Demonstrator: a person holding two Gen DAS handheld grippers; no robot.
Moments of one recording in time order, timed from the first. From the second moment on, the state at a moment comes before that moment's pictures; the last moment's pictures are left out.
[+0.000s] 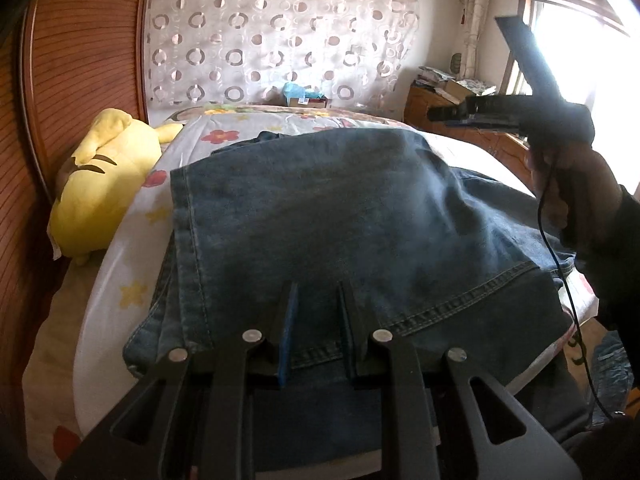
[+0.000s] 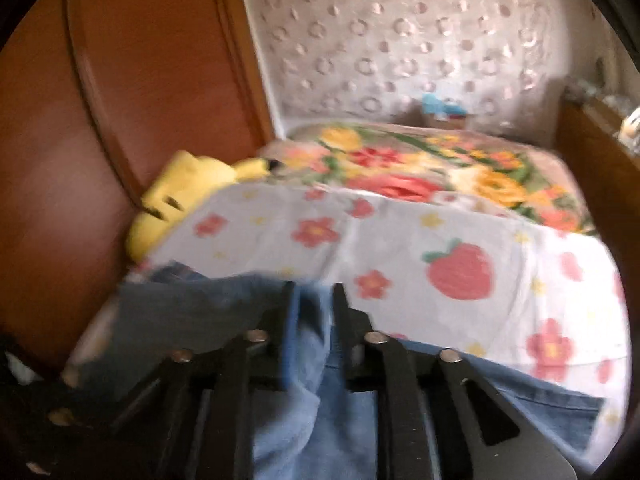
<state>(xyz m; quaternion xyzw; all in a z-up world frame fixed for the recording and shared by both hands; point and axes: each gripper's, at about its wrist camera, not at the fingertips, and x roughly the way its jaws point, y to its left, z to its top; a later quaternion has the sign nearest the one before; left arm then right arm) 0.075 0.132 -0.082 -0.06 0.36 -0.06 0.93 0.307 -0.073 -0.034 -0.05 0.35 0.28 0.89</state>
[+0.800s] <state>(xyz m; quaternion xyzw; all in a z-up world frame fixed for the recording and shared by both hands) 0.069 0.174 -0.065 -0.09 0.33 -0.02 0.94 0.338 -0.056 -0.076 -0.05 0.43 0.29 0.85</state>
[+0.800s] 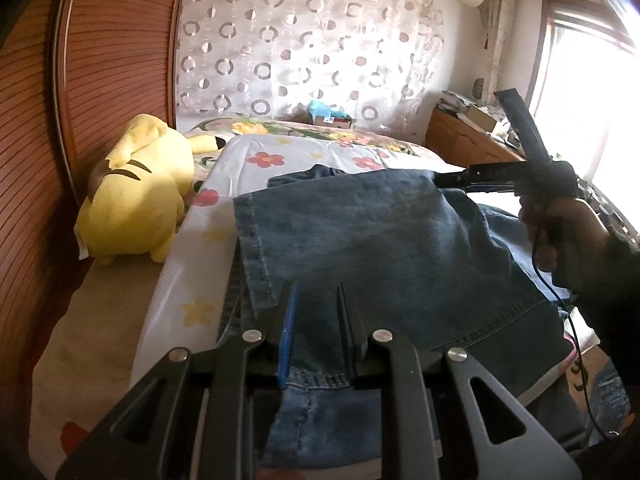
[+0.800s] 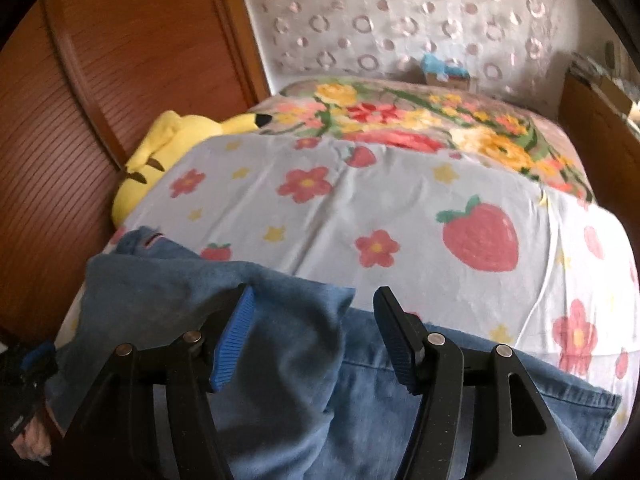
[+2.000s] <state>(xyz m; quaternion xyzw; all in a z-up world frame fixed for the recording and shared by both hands) 0.070 0.155 -0.092 -0.05 0.36 -0.02 0.93 0.196 -0.126 -0.098 -0.08 0.43 0.33 0.83</state>
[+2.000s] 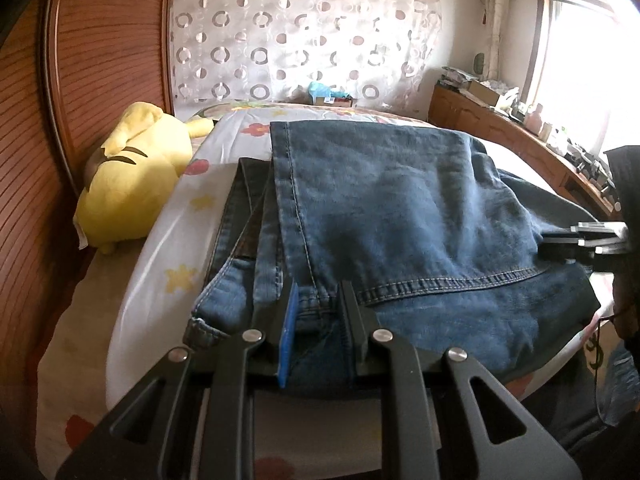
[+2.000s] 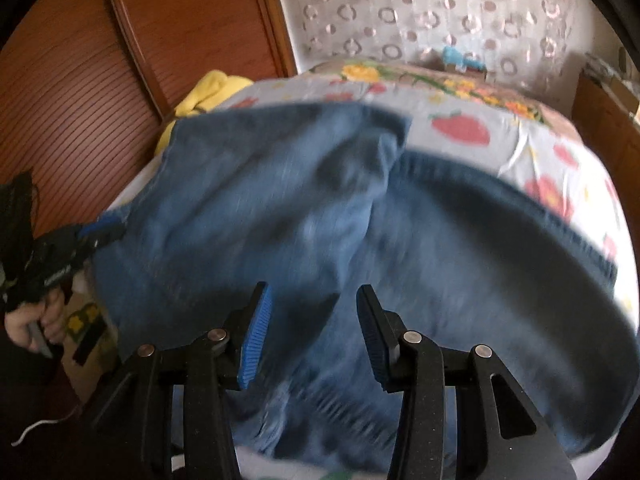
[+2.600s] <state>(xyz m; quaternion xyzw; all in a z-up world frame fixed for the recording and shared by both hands) 0.053 0.144 -0.068 -0.06 0.32 -0.02 0.95 0.156 -0.166 -0.091 -0.05 0.40 0.31 0.86</state>
